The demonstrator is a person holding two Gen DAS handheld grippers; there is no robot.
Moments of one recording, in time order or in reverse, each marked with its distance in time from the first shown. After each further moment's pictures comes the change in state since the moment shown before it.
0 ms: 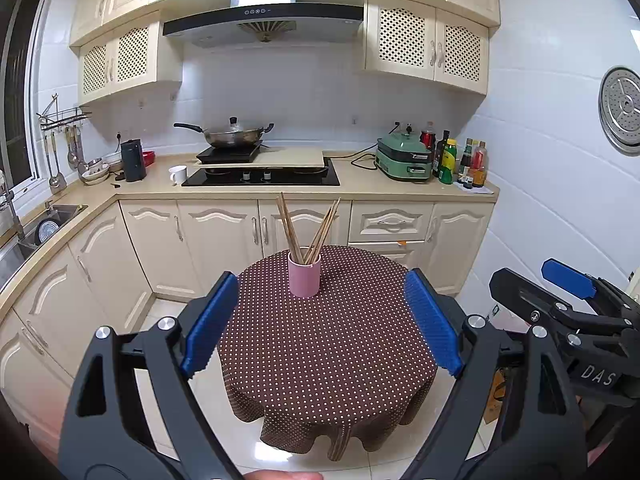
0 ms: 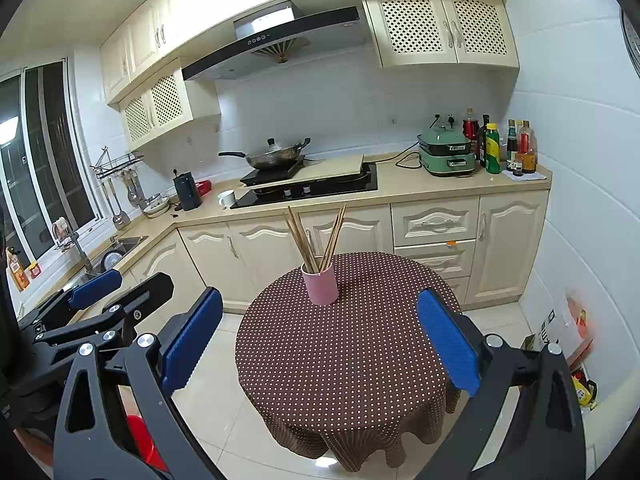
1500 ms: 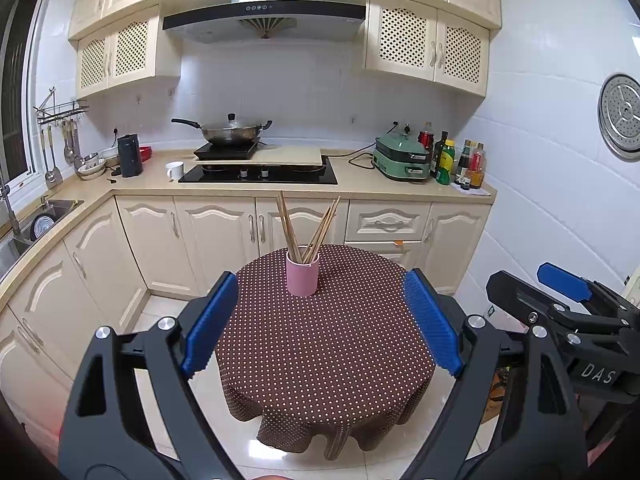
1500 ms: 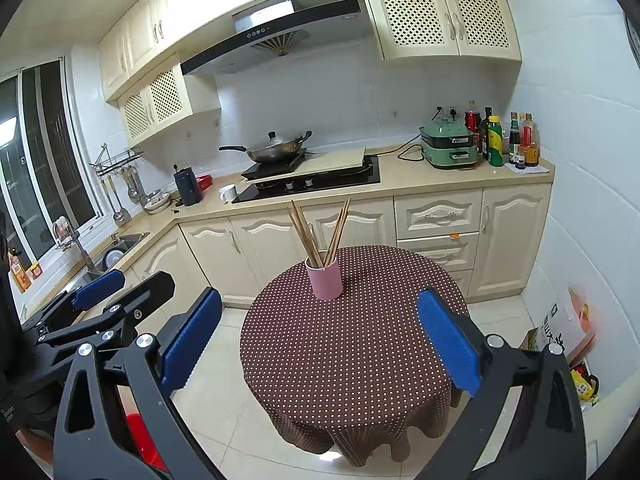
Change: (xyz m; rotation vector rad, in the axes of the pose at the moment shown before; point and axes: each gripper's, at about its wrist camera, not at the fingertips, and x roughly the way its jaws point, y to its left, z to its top) left arm 0.005 0.012 0.009 -0.015 0.010 -0.022; right arm 0.006 0.003 0.004 0.009 0.025 0.005
